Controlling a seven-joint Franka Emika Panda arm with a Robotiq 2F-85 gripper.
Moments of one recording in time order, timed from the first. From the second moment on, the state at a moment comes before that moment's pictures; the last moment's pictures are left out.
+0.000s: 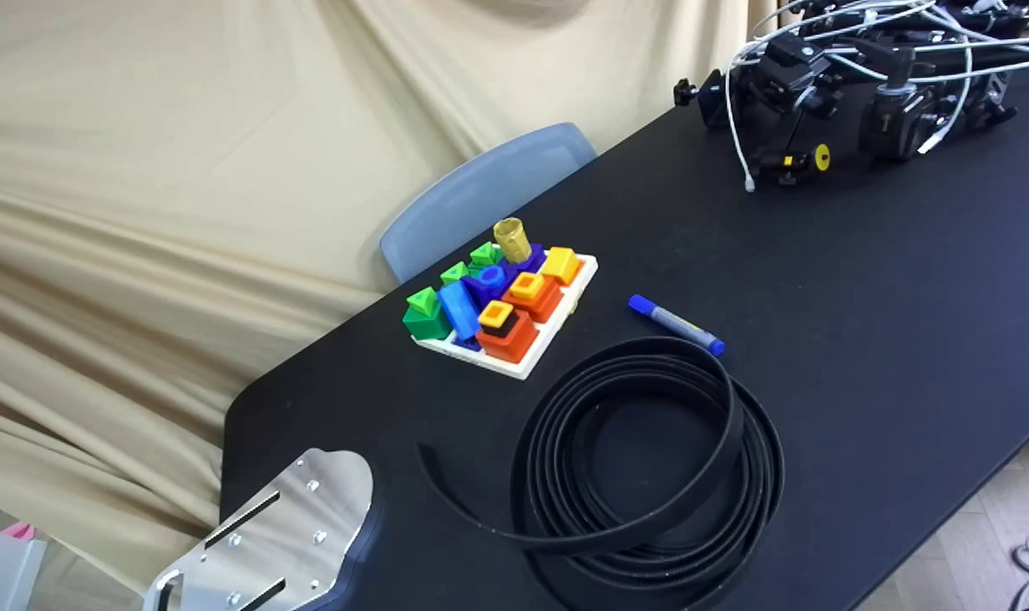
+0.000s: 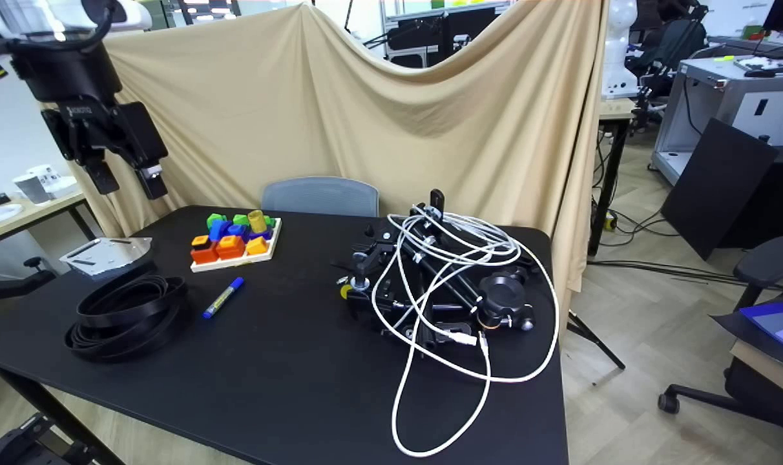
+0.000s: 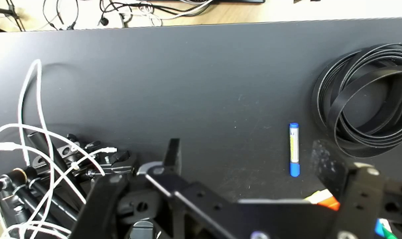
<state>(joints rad) 0.00 -0.59 0.00 -2.51 0.01 1.90 0.00</state>
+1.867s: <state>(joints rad) 0.14 0.11 0.18 -2.37 0.00 2.57 0.04</state>
